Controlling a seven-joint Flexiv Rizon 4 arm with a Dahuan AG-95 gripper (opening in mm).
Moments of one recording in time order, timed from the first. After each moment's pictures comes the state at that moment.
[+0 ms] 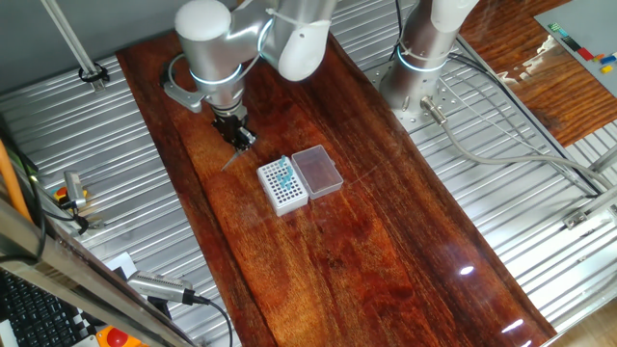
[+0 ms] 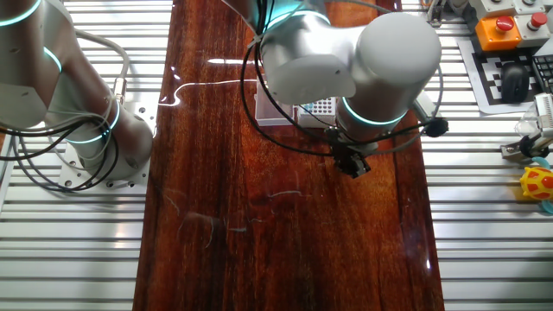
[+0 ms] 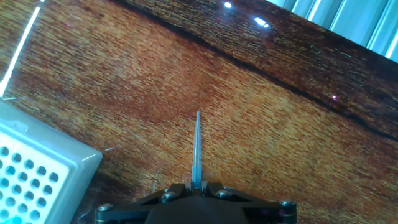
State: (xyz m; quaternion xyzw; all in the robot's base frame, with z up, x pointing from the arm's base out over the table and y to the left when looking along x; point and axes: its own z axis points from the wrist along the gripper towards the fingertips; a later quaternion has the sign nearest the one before) arm 0.498 -0.041 0.012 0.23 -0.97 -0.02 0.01
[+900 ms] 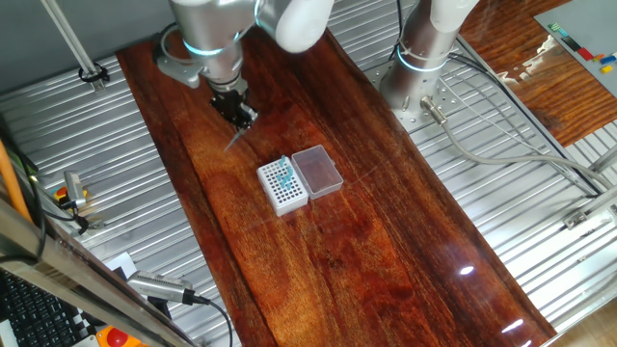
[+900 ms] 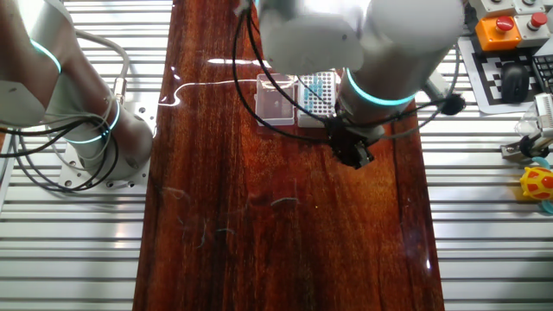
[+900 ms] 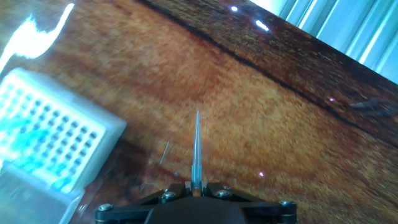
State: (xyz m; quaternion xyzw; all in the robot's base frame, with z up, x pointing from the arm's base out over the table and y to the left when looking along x) arm 0.480 -0.051 0.083 0.28 -0.96 -0.01 0.02
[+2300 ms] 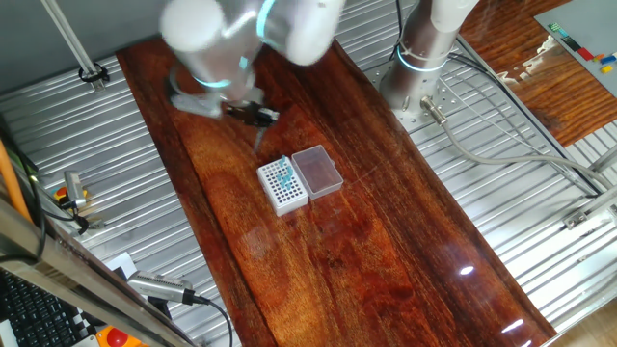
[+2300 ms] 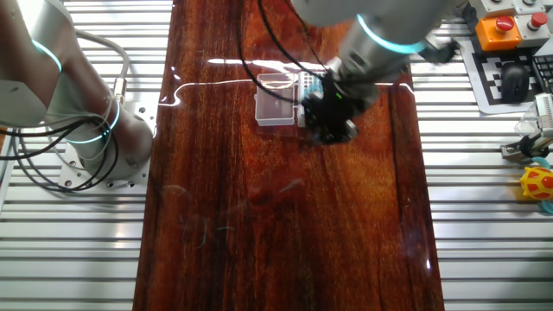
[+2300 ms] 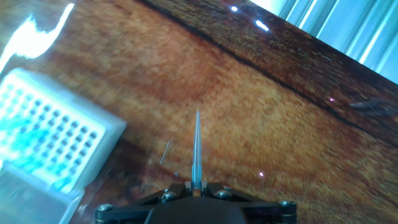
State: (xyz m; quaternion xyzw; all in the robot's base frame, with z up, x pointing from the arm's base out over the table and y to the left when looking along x) arm 0.425 -0.017 0.099 0.38 -0.91 0.02 0.14
